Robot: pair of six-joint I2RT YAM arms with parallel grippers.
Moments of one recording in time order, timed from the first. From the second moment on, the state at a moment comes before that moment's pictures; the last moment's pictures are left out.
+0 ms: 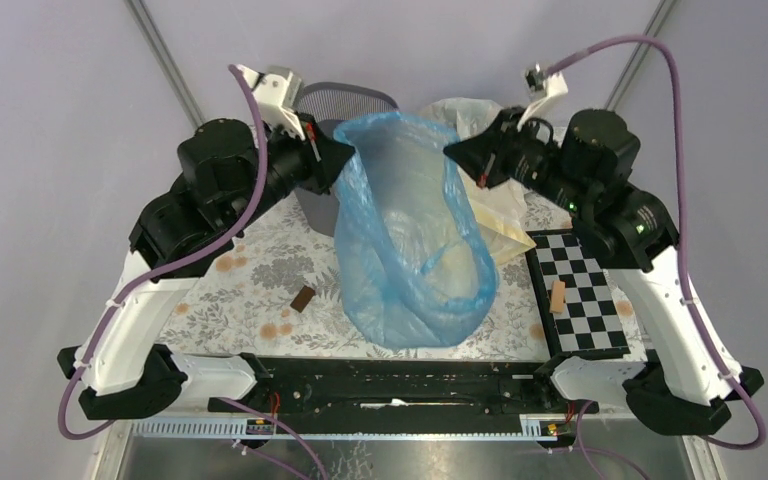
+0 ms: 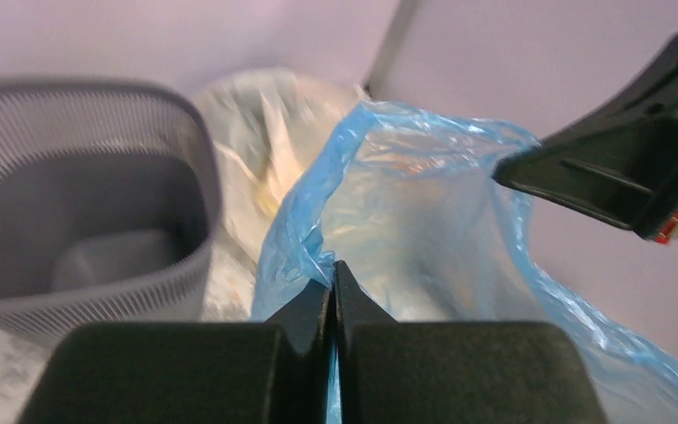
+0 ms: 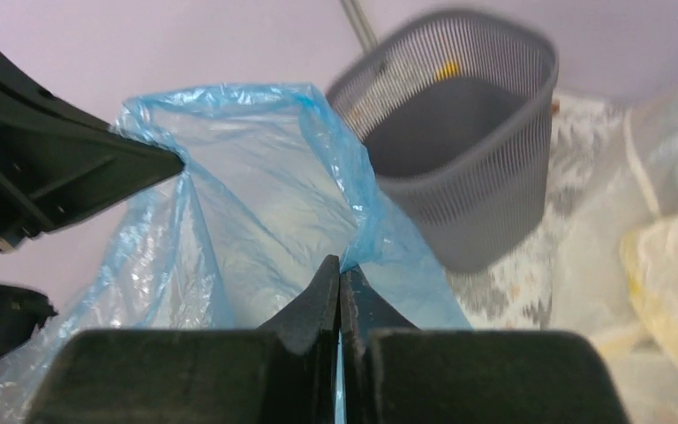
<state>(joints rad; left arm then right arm) -0.83 1.24 1.93 -0.85 -0.10 -0.36 0.62 1.16 1.71 -0.68 -0.19 0.42</state>
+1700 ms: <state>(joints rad) -0.42 1.51 1.99 -0.04 -0.33 -0.10 0.42 1.79 2.31 -0.16 -0.11 0.45</state>
